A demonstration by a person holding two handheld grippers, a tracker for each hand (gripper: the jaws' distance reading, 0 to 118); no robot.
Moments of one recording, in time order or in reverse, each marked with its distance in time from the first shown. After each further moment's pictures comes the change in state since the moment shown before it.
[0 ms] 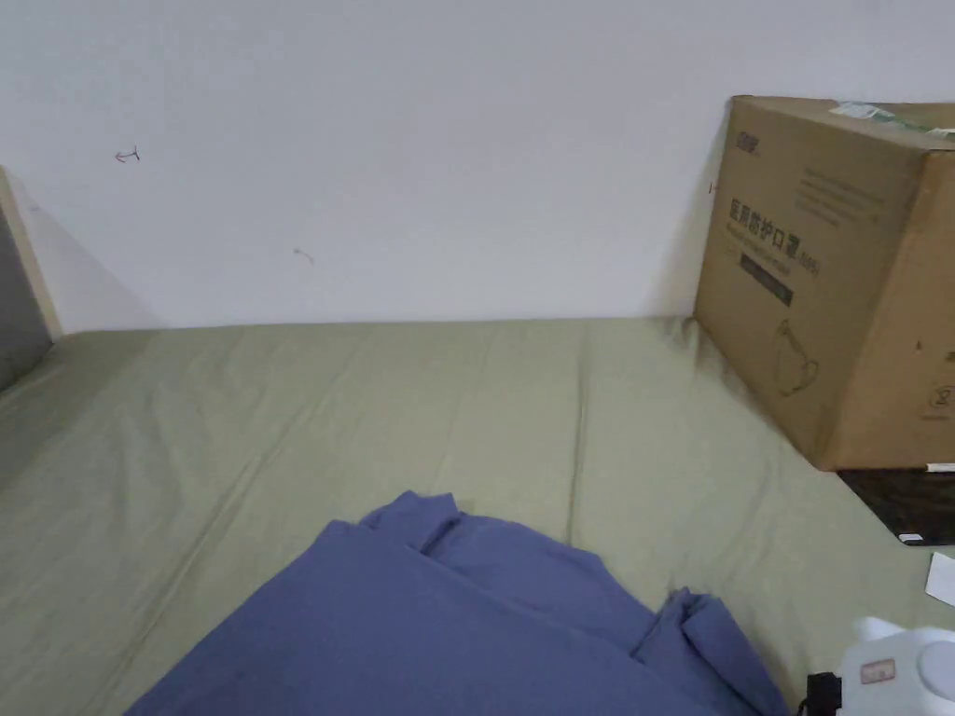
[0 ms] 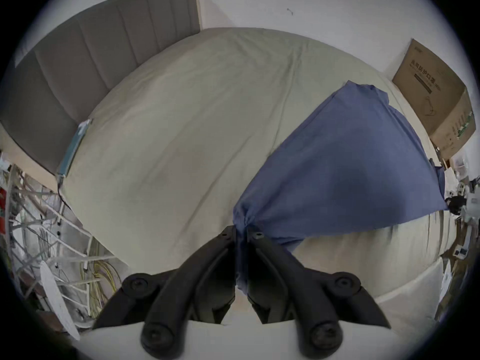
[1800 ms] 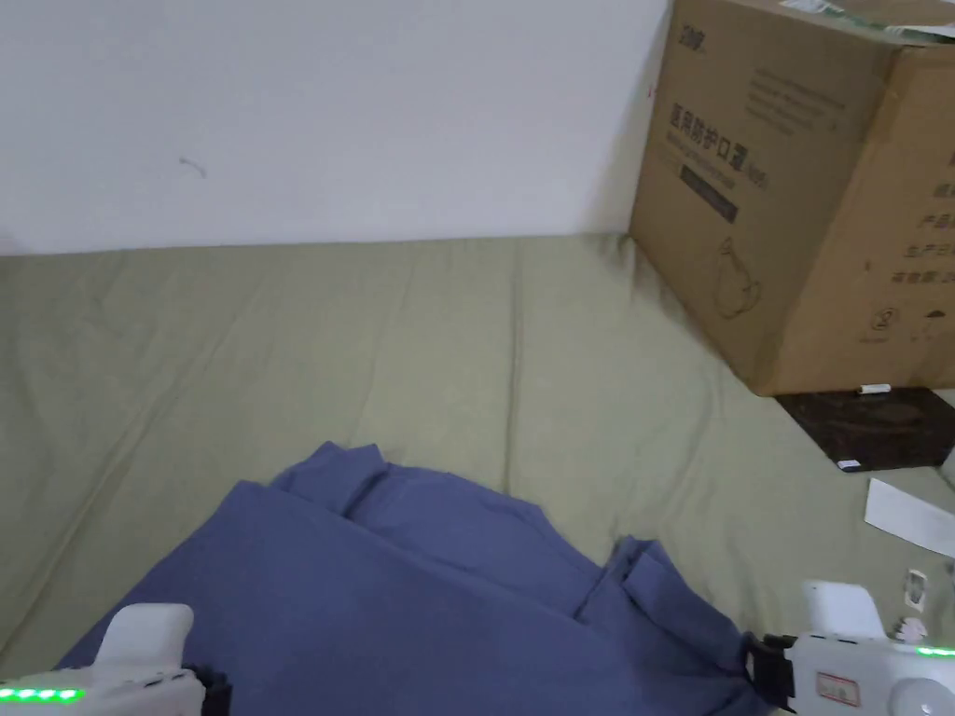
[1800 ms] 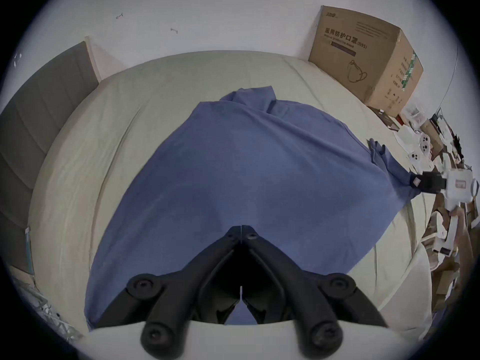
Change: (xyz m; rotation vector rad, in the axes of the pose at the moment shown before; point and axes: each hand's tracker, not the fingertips) left arm 0.215 0.078 -0.030 0.094 -0.280 -0.333; right arm -0.029 -0.024 0.016 0.181 -0.041 0.218
